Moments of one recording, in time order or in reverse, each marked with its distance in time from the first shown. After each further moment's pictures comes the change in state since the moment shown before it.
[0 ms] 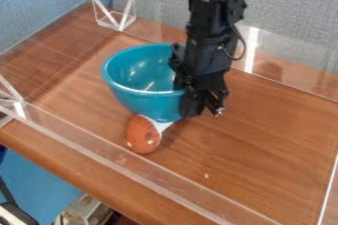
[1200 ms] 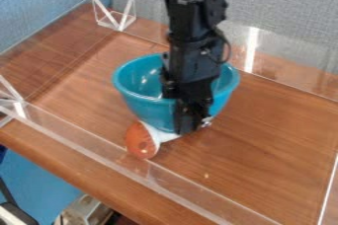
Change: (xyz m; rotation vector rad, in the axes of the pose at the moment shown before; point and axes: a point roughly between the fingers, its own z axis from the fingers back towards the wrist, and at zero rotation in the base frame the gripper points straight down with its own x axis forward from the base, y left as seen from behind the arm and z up) arm -0.027 -0.007 0.005 -0.063 -0.059 -0.023
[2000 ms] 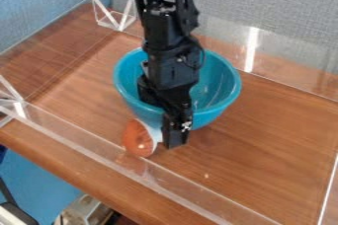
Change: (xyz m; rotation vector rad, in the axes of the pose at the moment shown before) arm -0.011 0.016 -0.013 0.000 -0.022 0.015
